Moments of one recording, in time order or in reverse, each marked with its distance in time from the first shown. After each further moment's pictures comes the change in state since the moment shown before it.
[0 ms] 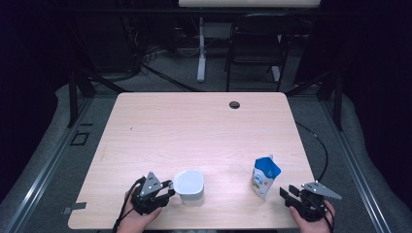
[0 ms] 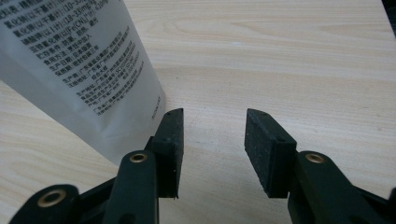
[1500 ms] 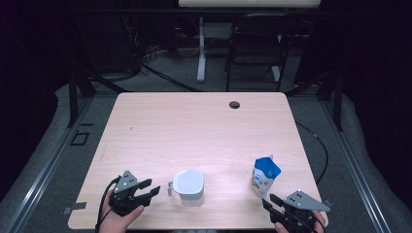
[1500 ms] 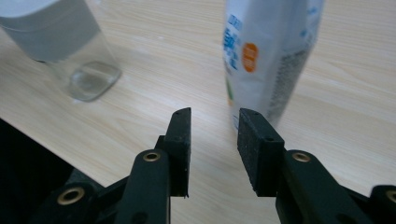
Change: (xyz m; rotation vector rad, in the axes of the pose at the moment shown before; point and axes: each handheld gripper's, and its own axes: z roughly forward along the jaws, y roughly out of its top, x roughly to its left) left arm 0.026 -0.009 -0.044 -0.011 0.026 -0.173; right arm 0.080 0.016 -0.049 0.007 0.151 -0.209
